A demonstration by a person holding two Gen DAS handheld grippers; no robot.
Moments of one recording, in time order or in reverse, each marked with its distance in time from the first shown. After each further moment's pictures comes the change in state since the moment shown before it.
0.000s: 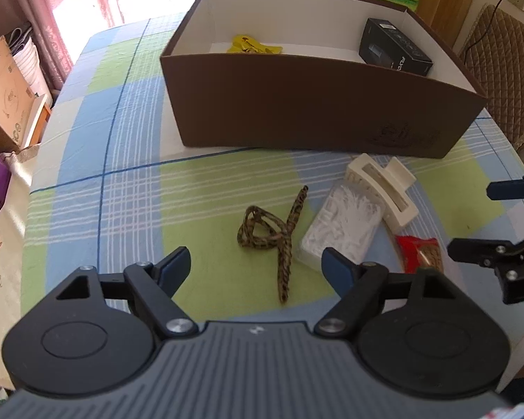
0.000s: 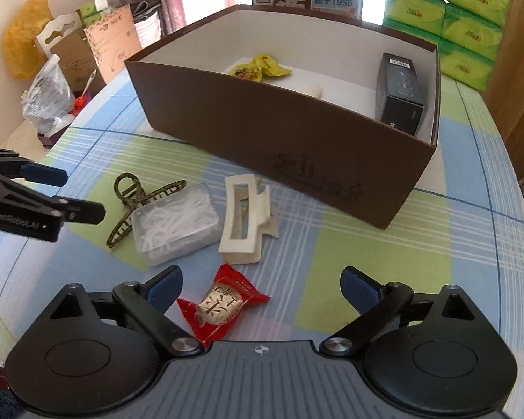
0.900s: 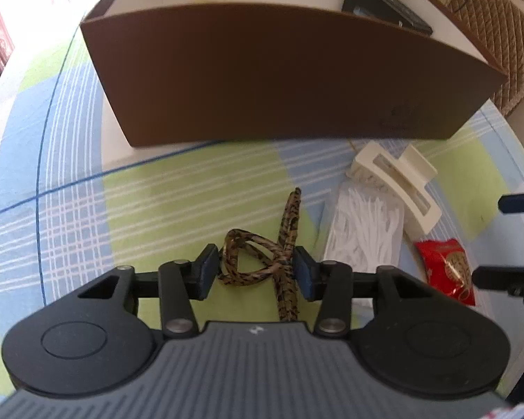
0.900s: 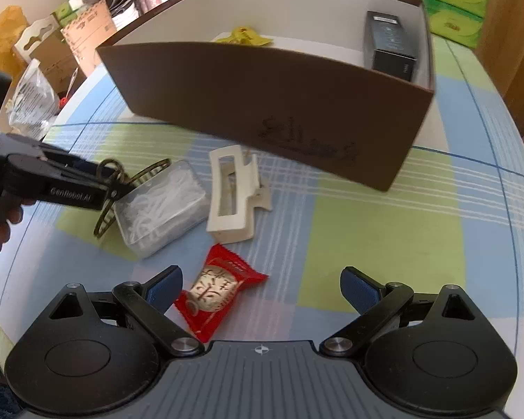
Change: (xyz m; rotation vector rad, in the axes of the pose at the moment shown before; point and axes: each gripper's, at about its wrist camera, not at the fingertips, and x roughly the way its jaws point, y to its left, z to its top) left arm 0.068 0.005 0.023 0.081 0.076 -0.131; right arm 0.018 -0.007 -0.008 0.091 0.075 0.007
